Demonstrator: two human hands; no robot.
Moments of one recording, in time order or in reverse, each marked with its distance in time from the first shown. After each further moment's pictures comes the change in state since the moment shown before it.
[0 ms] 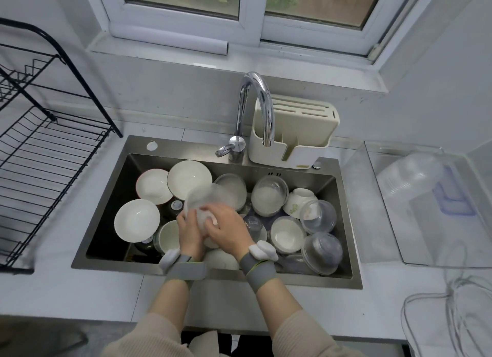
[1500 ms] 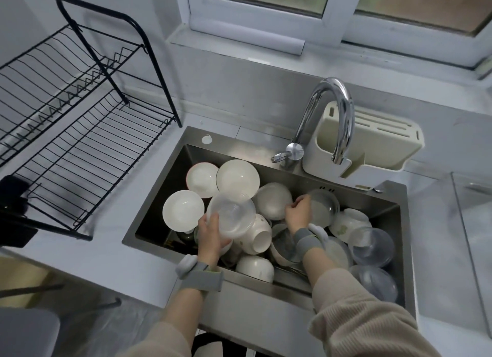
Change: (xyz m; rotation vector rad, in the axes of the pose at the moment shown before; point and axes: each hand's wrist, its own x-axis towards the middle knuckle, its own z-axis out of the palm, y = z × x) left_hand 0.012 -0.017 -0.046 0.050 -0.035 -0.083; right_hand 0.077 0.093 0.003 0.214 0.359 0.719
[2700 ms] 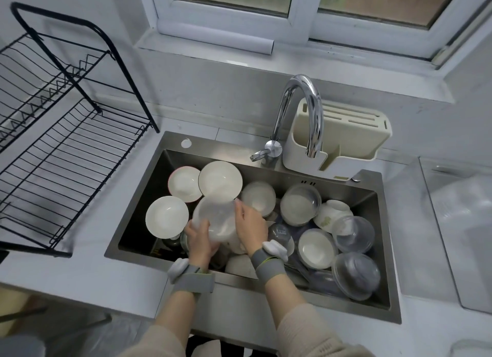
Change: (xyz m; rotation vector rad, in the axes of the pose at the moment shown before) left_hand 0.002 0.007 0.017 -0.447 0.151 -0.139; right_hand -0.078 -0.019 0.032 -0.267 -0.205 -0.309
